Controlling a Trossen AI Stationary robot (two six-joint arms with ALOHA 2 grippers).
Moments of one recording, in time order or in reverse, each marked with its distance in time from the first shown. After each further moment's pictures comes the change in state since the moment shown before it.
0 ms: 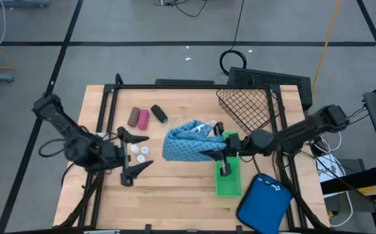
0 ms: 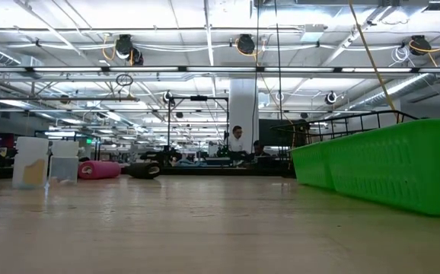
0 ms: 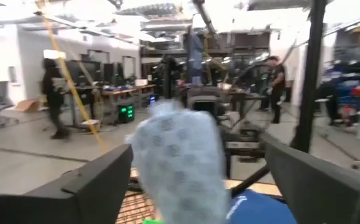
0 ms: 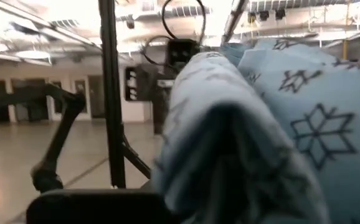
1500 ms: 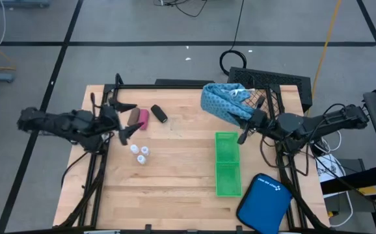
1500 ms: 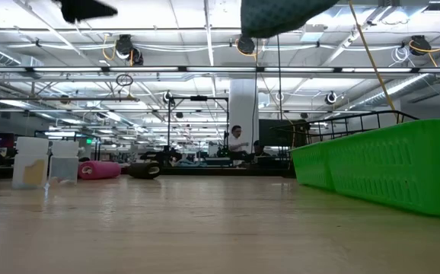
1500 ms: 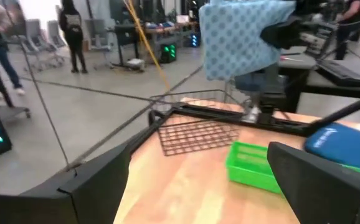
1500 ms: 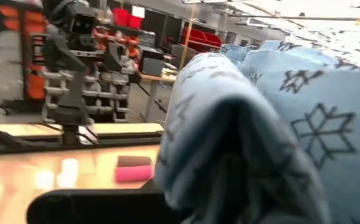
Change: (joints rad) left arm 0.585 -0.496 -0.200 -0.742 0.340 -0.284; right arm -0.064 -0.469 0.000 -0.733 0.553 -0.214
